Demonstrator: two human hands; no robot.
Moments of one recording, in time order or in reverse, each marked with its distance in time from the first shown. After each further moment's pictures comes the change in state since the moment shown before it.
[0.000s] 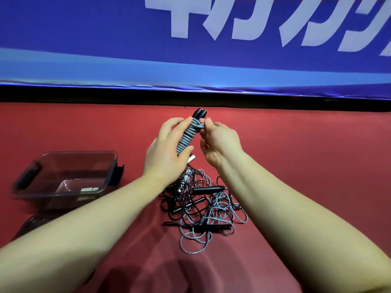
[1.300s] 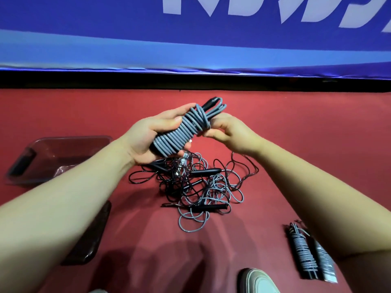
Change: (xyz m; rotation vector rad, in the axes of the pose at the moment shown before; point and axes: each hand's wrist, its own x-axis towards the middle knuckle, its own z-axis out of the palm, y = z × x) left_hand 0.013 -0.001 -0.030 -1.267 -0.751 -0.492; right_hand 0.024 -0.011 -0.082 -1.344 -0.665 -0.898
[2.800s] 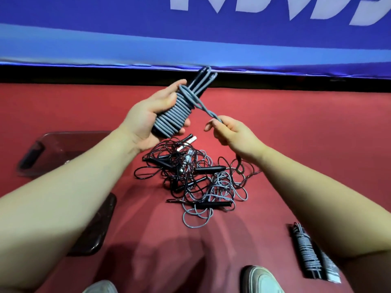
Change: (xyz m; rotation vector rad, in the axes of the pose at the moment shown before) left_hand -0.003 0.014 -0.001 -0.017 0.218 0.227; right_hand -0.007 -0.004 0.022 0.589 0.087 0.352
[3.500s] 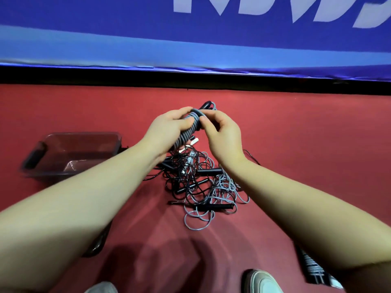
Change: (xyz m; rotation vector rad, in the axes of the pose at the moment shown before) left_hand 0.004 -0.024 0.018 0.418 0.352 -0.083; right_hand 0.002 -0.022 0.051 -0.134 0.481 -0.106
